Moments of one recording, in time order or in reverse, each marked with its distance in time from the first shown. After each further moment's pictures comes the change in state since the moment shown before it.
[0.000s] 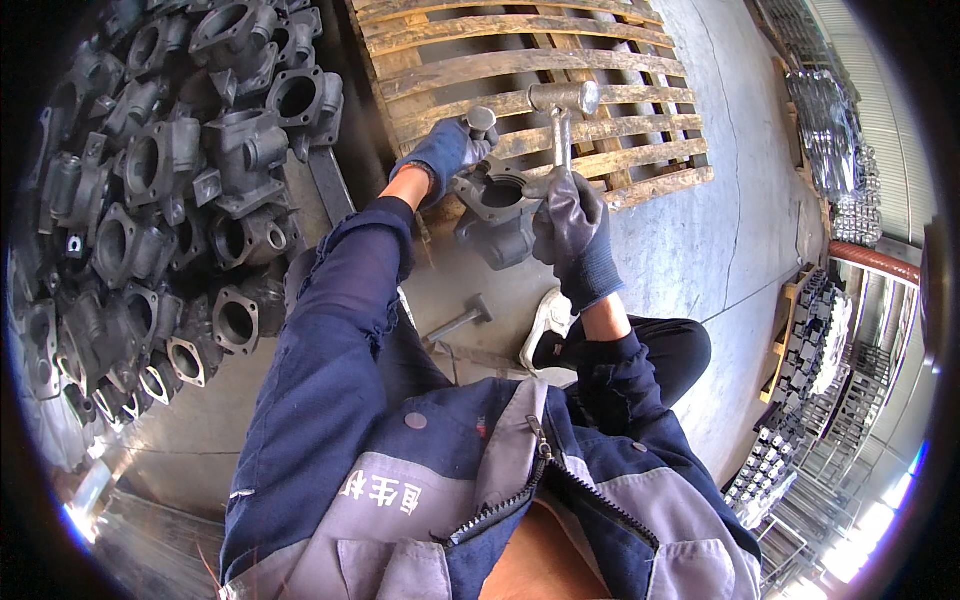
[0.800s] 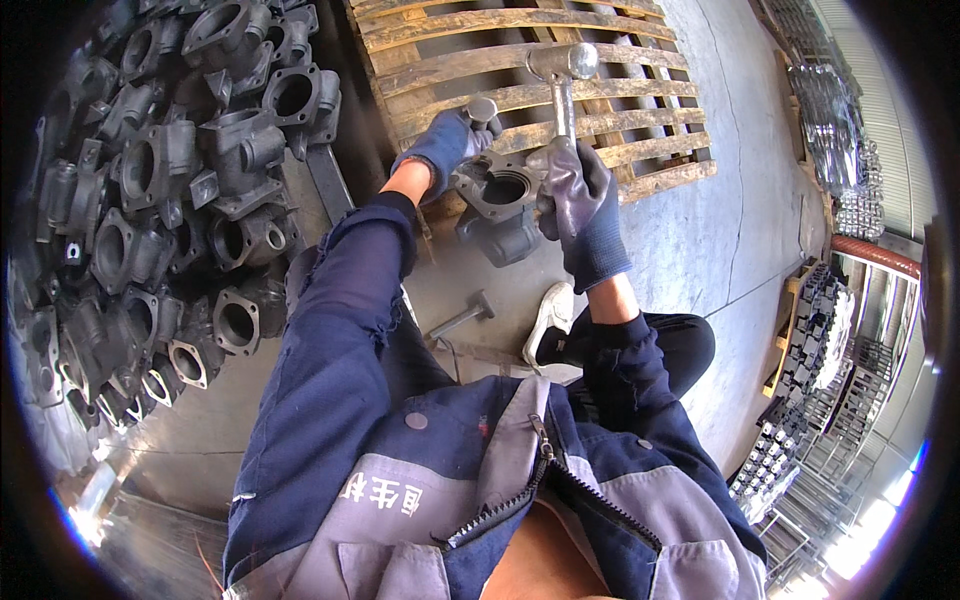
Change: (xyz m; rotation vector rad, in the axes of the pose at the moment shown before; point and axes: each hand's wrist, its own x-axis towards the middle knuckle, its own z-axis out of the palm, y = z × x) left_hand 0.012 -0.025 -0.005 0.025 0.030 0.167; right_hand 0.018 -0.016 0.012 -0.094 0.041 -0.136
